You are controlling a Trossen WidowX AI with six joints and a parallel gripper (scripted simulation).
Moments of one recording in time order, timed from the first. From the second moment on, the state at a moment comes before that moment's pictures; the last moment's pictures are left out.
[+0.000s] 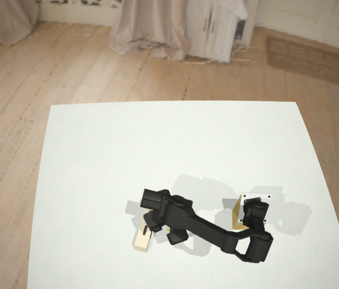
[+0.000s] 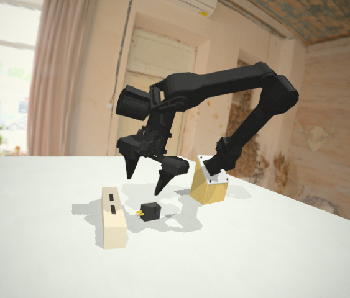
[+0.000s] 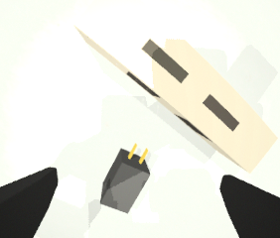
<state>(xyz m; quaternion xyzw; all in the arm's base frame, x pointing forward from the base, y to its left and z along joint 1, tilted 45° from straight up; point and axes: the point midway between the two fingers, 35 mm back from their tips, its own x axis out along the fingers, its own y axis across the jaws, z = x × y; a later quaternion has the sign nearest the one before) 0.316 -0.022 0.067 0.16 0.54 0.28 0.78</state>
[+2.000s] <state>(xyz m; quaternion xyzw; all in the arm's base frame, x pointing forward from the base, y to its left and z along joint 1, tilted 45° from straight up) 0.292 0.041 -0.015 0.32 0.64 0.22 0.67</state>
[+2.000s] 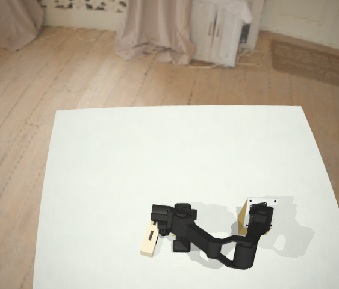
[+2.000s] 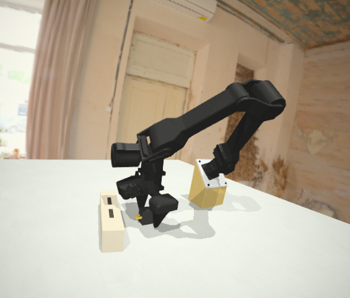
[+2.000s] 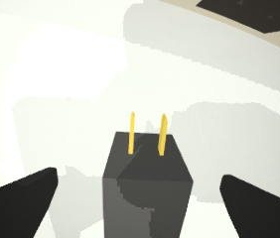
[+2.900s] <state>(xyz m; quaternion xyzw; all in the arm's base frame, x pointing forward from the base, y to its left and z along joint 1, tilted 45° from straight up) 0.283 0.031 -0.007 0.33 0.64 0.22 0.66</state>
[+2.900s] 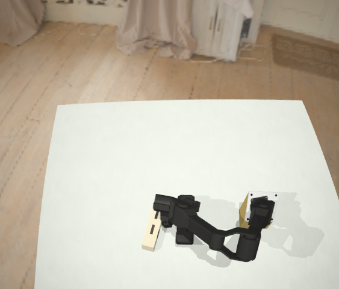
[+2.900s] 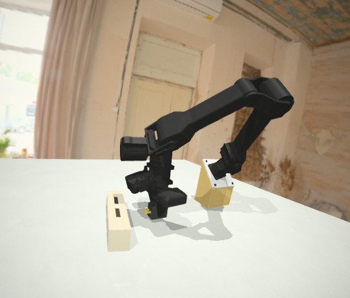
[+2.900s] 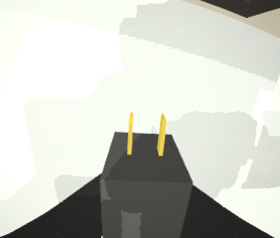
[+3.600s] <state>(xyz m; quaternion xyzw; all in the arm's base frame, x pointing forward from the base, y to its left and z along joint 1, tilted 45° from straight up) 0.278 0.017 0.020 0.34 0.64 0.20 0.66</state>
